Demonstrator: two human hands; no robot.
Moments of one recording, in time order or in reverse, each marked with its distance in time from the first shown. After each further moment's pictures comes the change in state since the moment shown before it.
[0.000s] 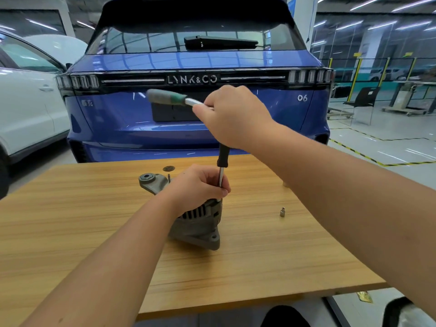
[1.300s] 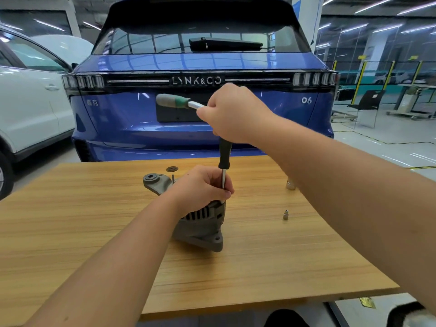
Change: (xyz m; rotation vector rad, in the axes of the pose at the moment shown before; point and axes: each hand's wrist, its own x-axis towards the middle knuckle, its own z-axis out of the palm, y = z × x) left_hand -0.001 0.000 -0.001 -0.021 -0.002 -0.009; right_hand 0.010 -0.006 -0.004 0.080 -0.133 0.065
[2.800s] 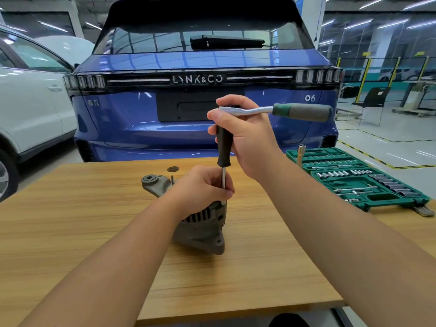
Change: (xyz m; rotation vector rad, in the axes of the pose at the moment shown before) left_hand 0.004 0.002 0.003 0.024 0.033 -0.031; right_hand -0.021 0.042 0.052 1.351 0.213 -0.014
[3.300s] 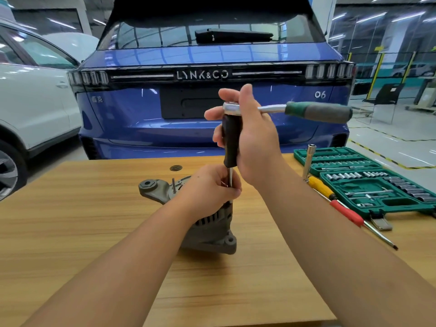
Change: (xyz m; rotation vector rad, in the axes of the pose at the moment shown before) left_hand 0.013 0.005 0.014 0.073 0.087 -0.051; right_hand 0.005 0.014 0.003 0.056 0.015 -0.009
